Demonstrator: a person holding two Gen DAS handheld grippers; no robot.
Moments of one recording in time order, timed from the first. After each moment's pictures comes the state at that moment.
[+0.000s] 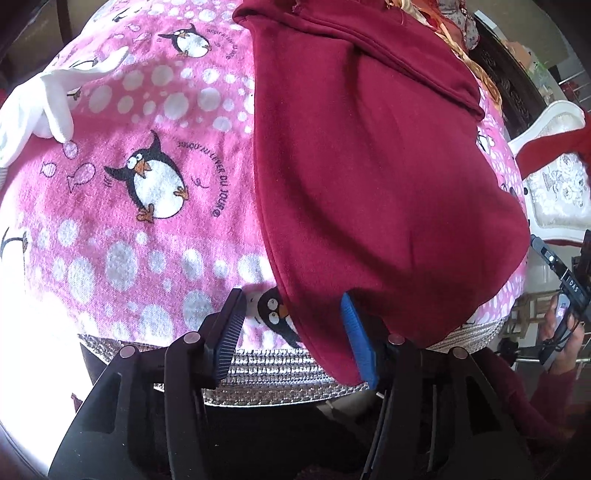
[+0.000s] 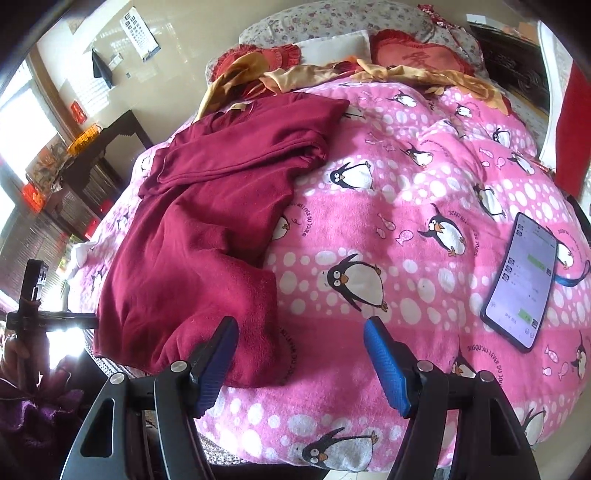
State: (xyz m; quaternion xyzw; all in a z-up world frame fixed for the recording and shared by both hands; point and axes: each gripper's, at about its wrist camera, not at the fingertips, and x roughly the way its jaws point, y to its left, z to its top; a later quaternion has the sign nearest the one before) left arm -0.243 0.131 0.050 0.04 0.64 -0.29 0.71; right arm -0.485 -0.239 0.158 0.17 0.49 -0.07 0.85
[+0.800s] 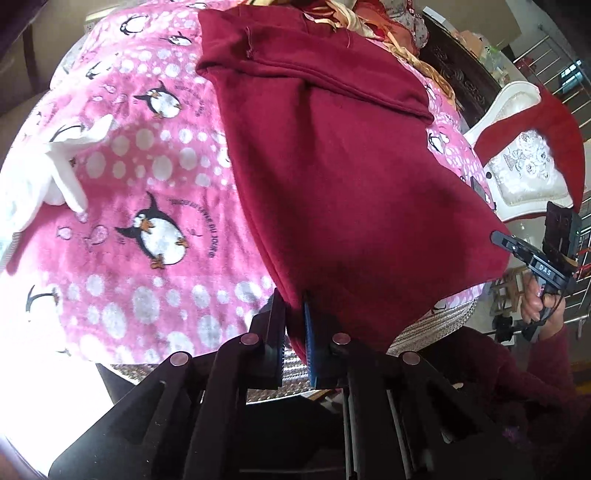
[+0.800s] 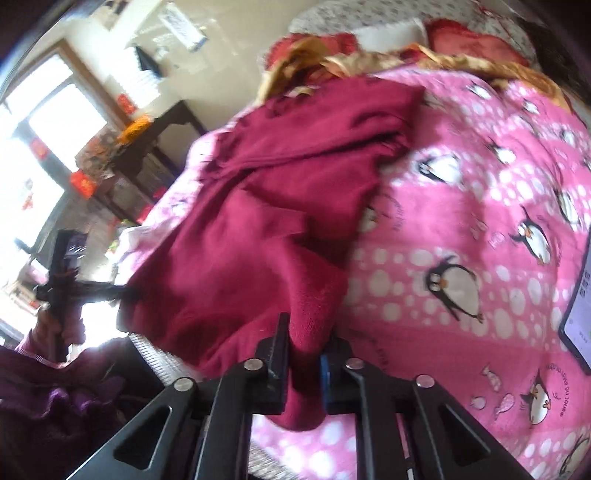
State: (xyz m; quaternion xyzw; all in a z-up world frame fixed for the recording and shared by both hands) left arm -0.237 0.162 0.093 0.05 0.59 -0.37 0.71; right arm -0.467 -0.205 0.151 0.20 0.48 0.06 0.85
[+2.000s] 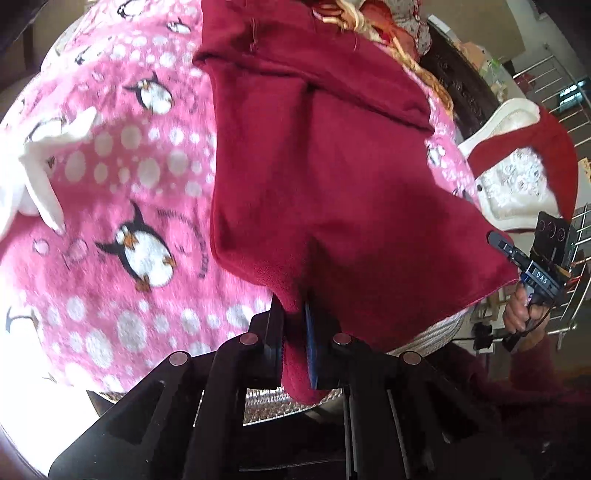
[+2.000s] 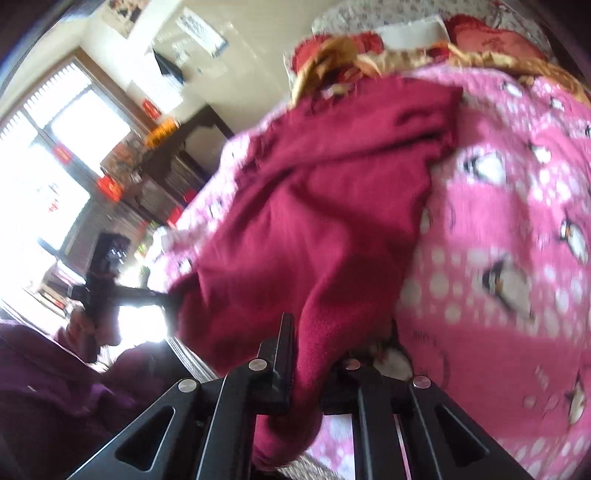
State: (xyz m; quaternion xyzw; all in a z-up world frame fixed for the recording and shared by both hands) left arm -0.199 0.148 0.084 0.00 0.61 -0.39 0.69; right arm -0.453 -0.188 0.152 0.24 0.45 0.10 0.86
